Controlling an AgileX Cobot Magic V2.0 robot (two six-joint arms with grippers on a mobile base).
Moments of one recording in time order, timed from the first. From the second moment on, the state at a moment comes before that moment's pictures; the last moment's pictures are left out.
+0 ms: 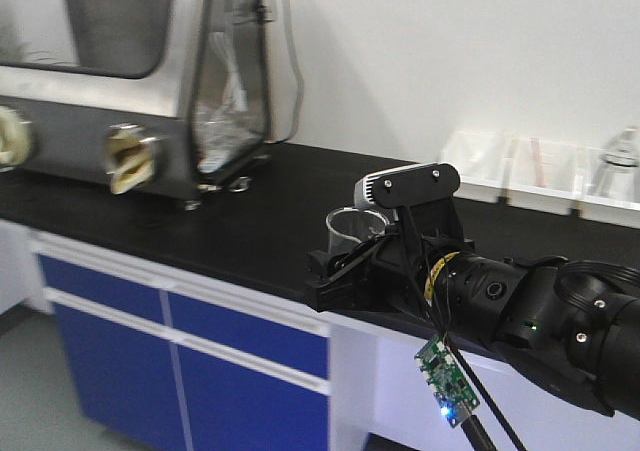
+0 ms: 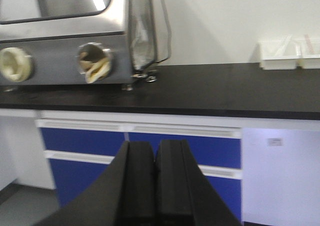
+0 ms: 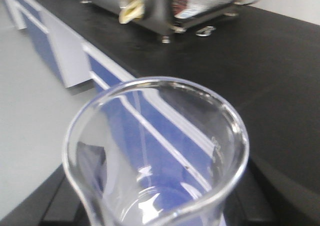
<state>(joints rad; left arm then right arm) -0.13 -0.01 0.03 -0.03 0.01 0.09 0.54 1.56 -1.20 -0.63 0.03 0.62</state>
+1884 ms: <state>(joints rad) -0.13 -0.01 0.03 -0.03 0.01 0.09 0.54 1.56 -1.20 -0.63 0.03 0.62</state>
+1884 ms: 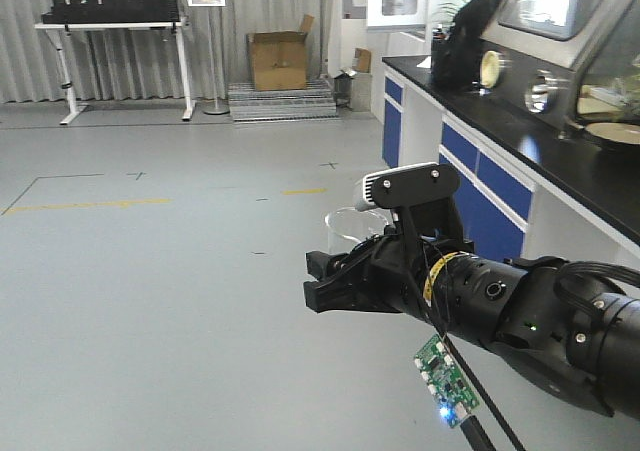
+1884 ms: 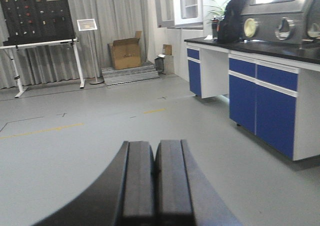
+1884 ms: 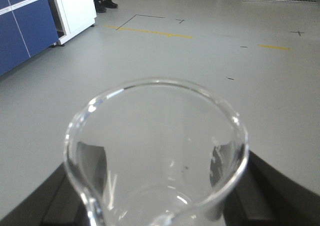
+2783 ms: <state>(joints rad) -0.13 -0.01 0.03 -0.03 0.01 0.09 0.54 1.56 -1.20 -0.63 0.03 0.62</state>
